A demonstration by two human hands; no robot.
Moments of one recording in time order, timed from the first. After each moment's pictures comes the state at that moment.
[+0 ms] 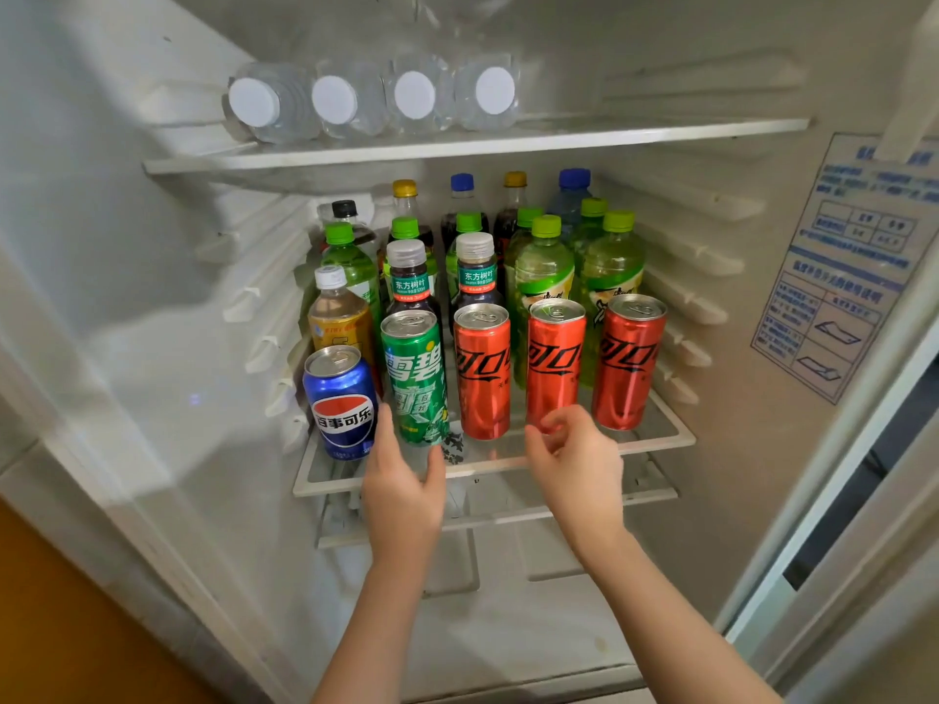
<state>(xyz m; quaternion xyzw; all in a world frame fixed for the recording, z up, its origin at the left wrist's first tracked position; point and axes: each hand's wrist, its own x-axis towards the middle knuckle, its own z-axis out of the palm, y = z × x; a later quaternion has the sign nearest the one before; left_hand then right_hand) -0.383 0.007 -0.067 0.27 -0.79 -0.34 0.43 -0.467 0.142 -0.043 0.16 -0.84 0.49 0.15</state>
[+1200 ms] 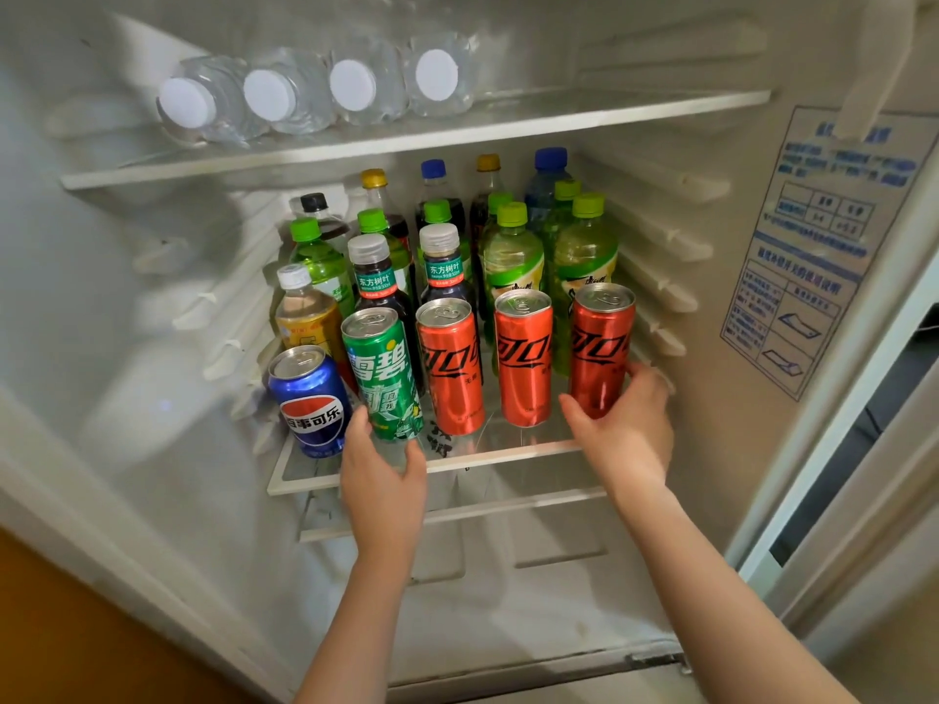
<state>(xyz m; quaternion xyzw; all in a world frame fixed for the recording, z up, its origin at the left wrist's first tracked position) -0.397 0.016 -0.064 0.33 -0.78 -0.32 0.43 -0.531 0.193 -0.032 0.06 -0.87 0.47 0.12</state>
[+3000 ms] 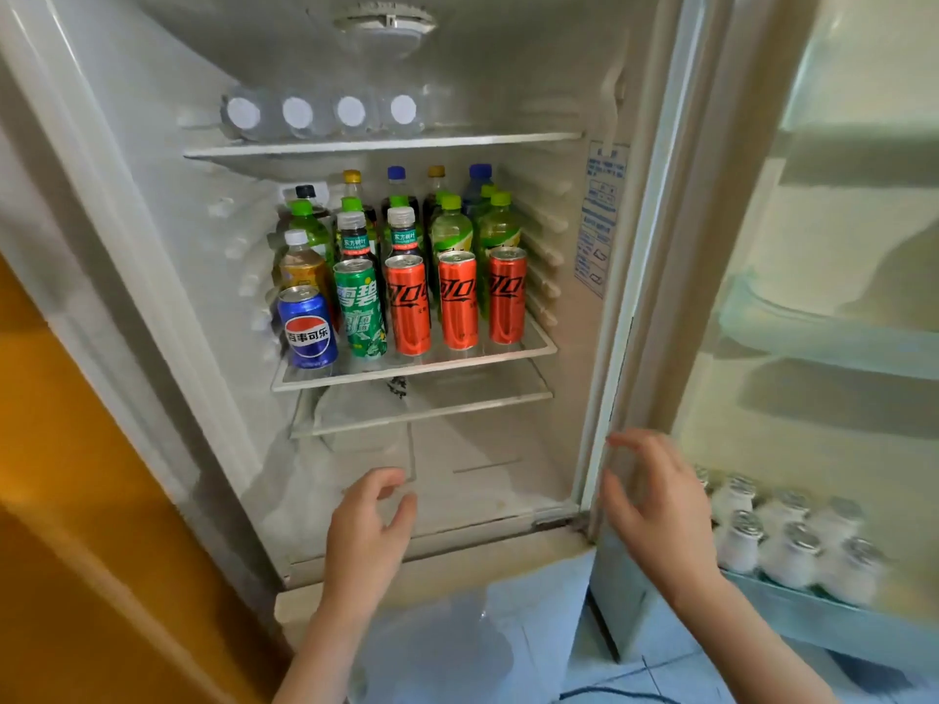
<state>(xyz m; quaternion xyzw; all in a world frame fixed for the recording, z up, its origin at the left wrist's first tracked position) -0.215 0.138 -0.087 0.22 -0.84 -0.41 0.29 -0.315 0.389 -0.035 0.25 -0.86 0.38 0.22</state>
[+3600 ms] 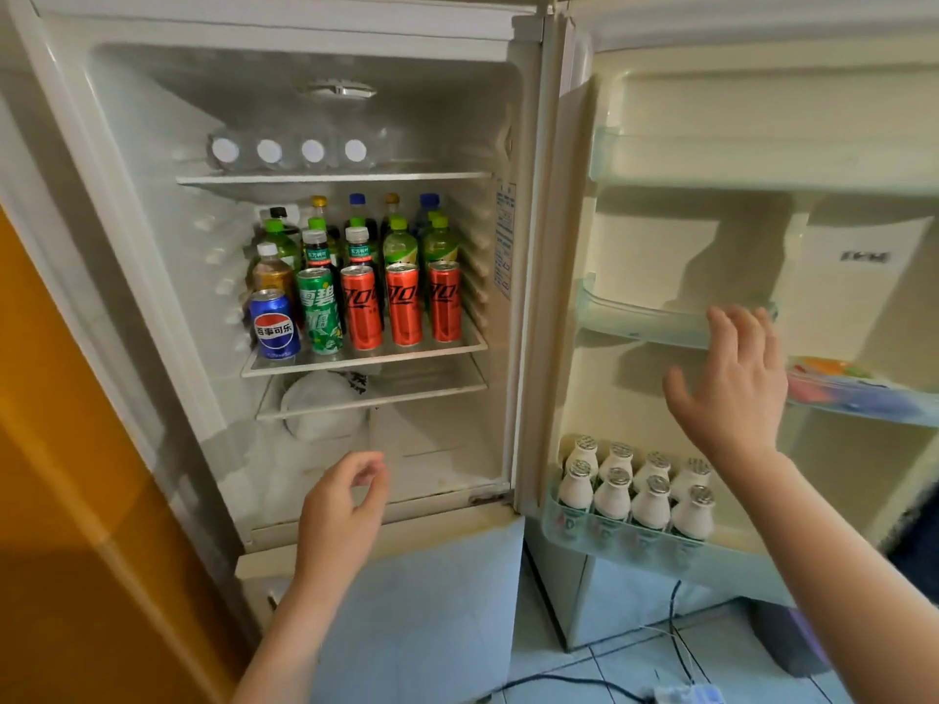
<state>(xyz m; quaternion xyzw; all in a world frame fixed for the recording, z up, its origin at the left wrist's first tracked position) -0.155 0.245 -0.039 0.18 -0.82 -0.44 0.32 -0.336 0.548 0.059 0.13 -0.89 0.19 0.40</state>
